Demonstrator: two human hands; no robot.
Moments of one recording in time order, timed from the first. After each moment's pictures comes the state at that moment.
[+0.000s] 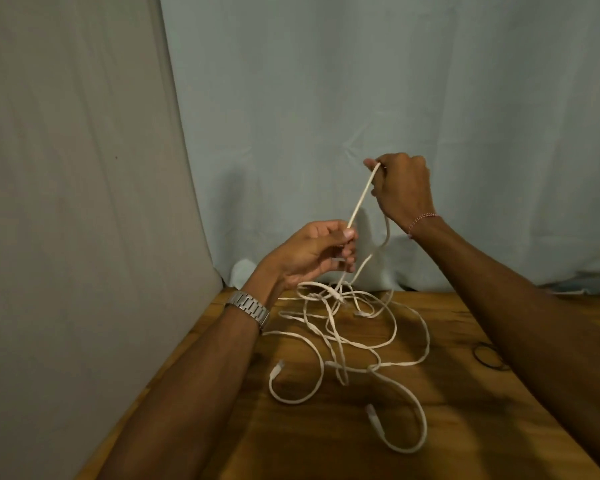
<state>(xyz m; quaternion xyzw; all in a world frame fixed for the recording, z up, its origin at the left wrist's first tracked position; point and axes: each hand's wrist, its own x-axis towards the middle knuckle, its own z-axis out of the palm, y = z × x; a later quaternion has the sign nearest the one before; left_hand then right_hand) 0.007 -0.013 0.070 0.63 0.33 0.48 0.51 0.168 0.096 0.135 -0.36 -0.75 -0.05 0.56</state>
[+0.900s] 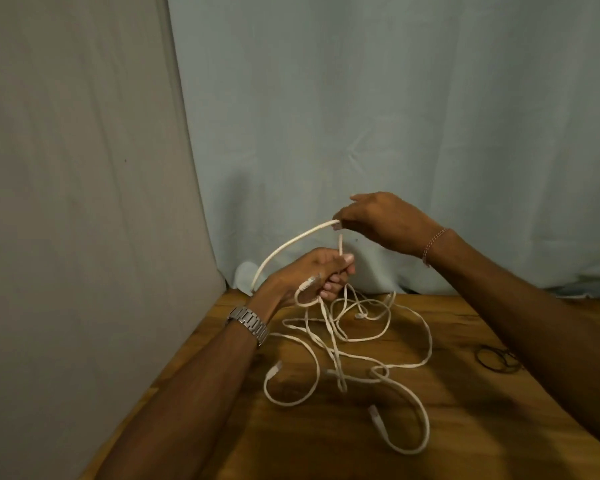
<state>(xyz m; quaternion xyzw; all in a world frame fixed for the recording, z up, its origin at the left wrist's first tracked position) 0.002 -0.010 0.045 0.59 0.43 0.42 0.53 0.172 0.064 0.119 -0.09 -0.93 -0.20 0.30</state>
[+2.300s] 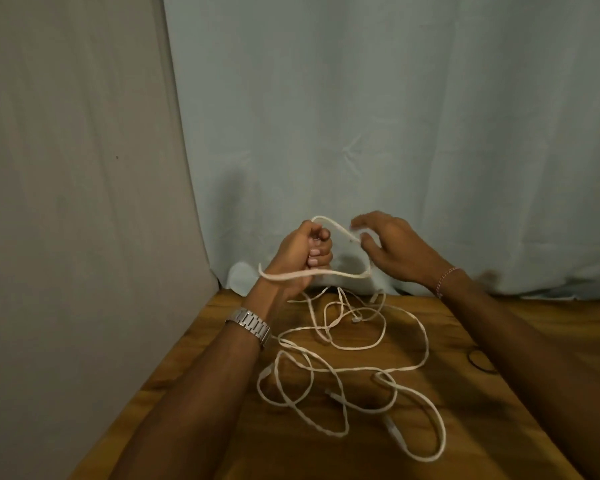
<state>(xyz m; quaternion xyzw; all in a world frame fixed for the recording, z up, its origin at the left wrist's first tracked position) 0.003 -0.005 0.060 0.43 0.34 0.63 0.55 0.192 0.065 0.068 -0.24 -0.89 -0.03 0.39</state>
